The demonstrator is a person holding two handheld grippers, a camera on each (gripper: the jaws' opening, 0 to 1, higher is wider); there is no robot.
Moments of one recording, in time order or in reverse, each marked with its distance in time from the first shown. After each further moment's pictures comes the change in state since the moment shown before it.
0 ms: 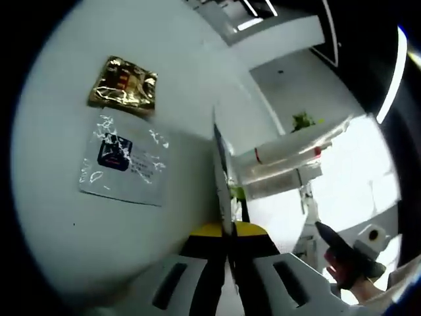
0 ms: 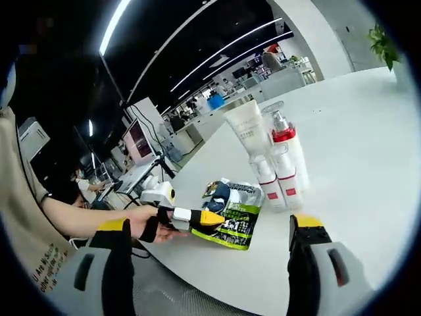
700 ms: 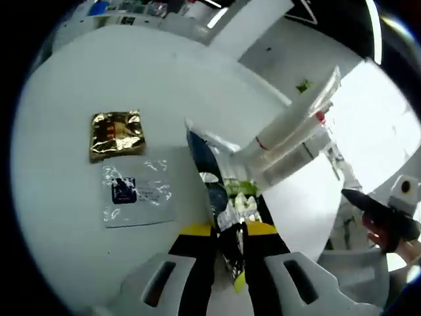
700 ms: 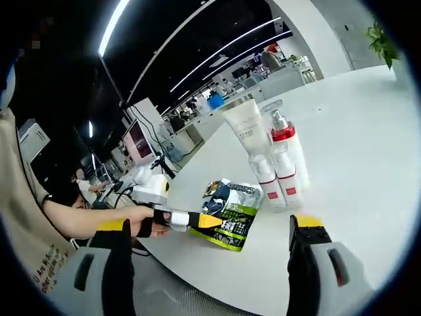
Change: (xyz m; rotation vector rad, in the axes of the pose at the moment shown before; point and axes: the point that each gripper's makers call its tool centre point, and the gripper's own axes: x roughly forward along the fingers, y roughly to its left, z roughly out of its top) left arm -0.012 0.011 0.006 0.399 0.041 0.204; right arm 0.001 0.000 0.000 0.007 -0.001 0.004
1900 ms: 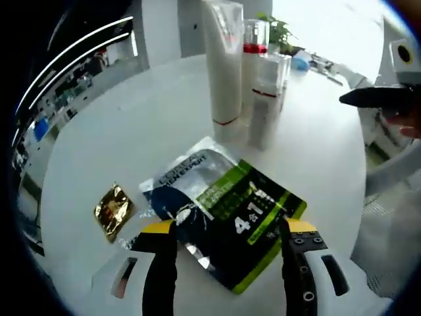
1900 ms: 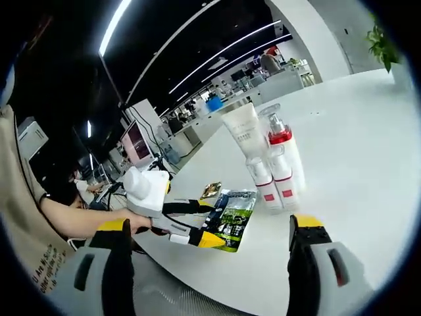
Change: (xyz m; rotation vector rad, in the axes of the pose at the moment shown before) left arm 0.019 0.005 -0.002 0.618 0.107 0.153; right arm -0.003 -0.004 0.002 -0.012 -0.016 -0.018
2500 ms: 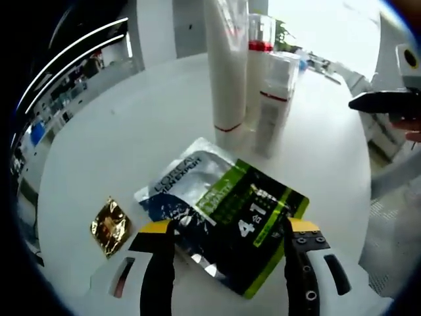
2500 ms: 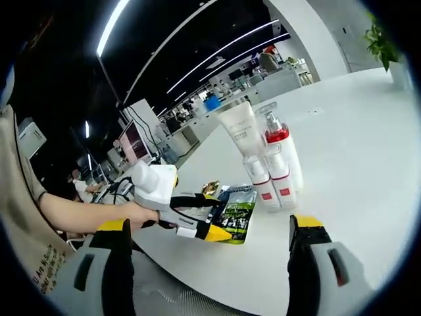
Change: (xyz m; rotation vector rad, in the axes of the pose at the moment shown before) left arm 0.011 0.006 0.018 0.017 -0.016 -0.034; right arm 0.000 -0.003 -0.001 0.007 0.006 -0.012
